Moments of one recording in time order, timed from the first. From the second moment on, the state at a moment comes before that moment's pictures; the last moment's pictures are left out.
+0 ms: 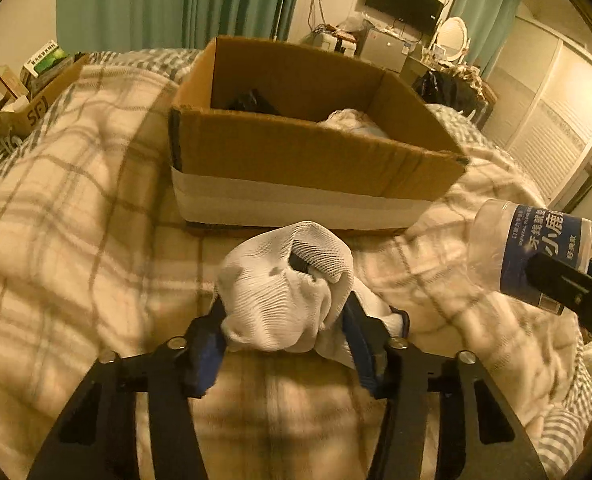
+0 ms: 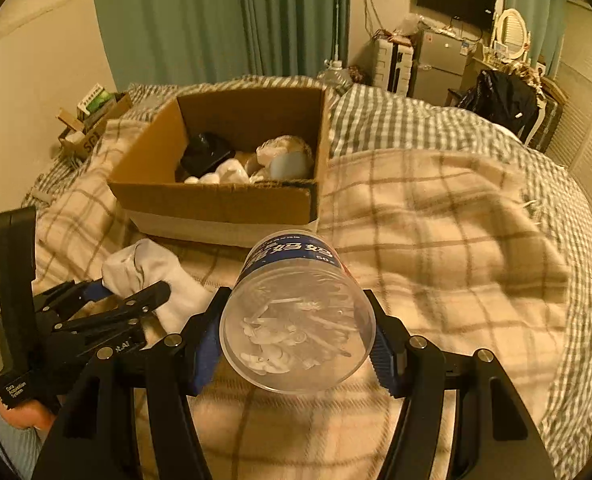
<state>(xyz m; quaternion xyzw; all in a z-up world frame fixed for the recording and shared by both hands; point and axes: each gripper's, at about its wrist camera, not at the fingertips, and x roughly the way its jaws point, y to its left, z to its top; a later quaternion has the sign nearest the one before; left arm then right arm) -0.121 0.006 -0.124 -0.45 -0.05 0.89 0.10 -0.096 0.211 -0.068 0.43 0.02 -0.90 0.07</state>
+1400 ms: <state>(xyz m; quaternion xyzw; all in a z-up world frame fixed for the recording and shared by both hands) -0.256 0.021 -0.047 -0.38 0.05 0.92 0.07 -0.269 0.165 -0.013 0.38 0.04 -0.91 0.14</state>
